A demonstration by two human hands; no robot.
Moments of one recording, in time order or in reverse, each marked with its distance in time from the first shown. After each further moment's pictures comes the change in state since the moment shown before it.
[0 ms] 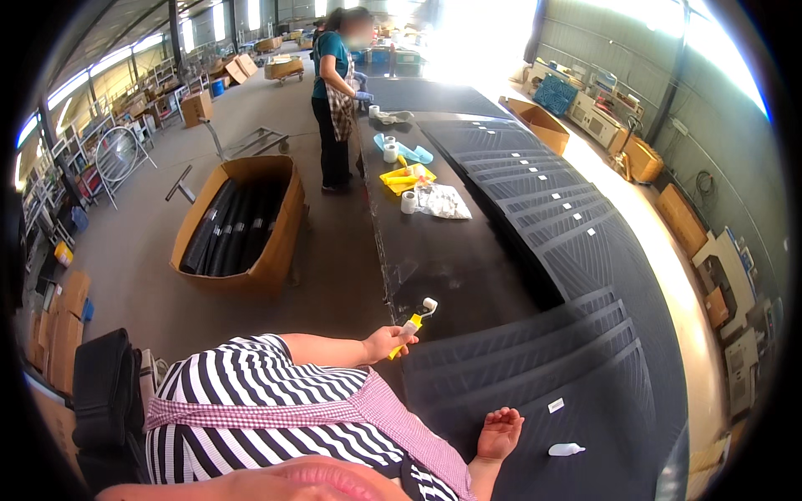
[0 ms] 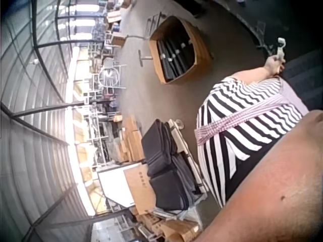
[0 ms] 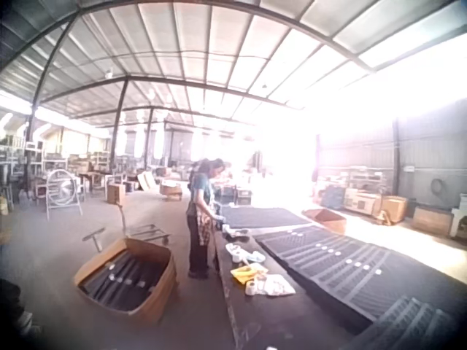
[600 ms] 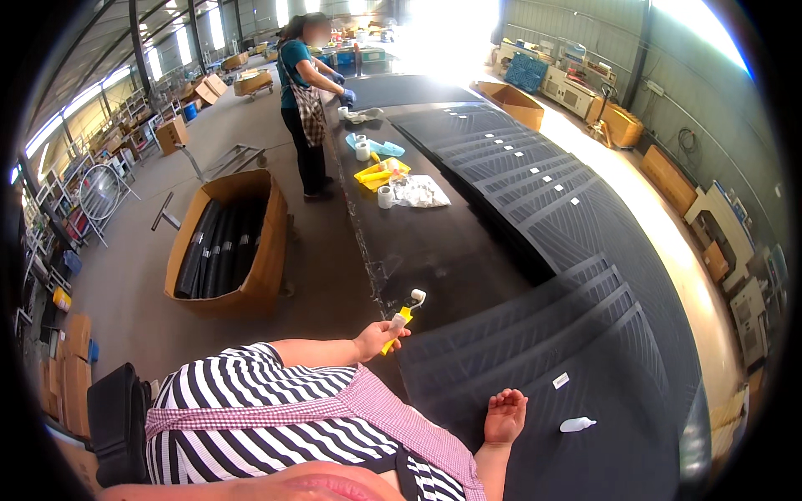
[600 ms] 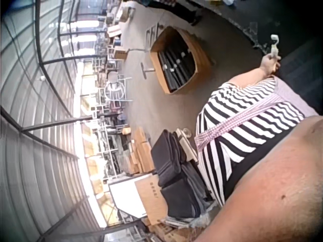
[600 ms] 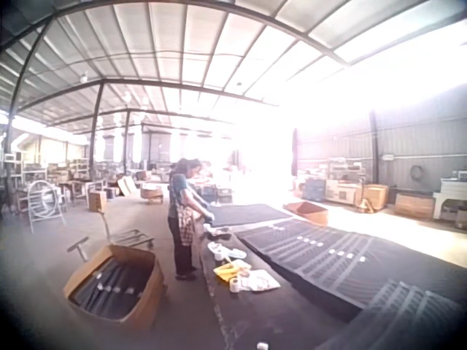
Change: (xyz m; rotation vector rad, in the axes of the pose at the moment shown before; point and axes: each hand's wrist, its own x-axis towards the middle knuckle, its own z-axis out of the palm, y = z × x) left_hand 0.008 -0.011 -0.009 0.036 -0.016 -0.017; right_hand 0.001 -0.002 0.002 0.027 0.003 0.012
